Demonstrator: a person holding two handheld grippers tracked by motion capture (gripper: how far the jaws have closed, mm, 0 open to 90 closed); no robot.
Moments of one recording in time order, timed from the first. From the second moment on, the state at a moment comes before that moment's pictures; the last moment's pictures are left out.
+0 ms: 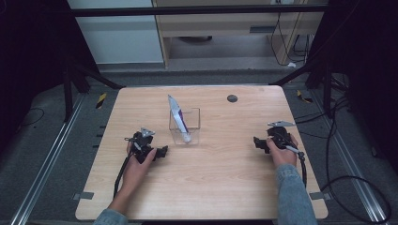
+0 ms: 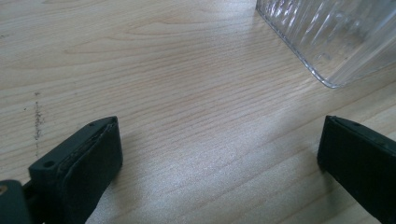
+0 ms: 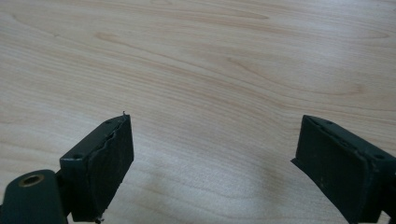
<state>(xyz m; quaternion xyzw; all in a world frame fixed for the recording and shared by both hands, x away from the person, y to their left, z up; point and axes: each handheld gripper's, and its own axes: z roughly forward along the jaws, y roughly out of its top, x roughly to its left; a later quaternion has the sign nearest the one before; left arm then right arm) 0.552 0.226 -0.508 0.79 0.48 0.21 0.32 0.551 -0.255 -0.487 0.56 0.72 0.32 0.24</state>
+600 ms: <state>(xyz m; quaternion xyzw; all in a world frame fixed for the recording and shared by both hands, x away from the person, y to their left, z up) 0.553 0.226 -0.508 0.79 0.48 0.21 0.32 0.562 -0.246 -0.511 0.57 0.71 0.32 0.25</state>
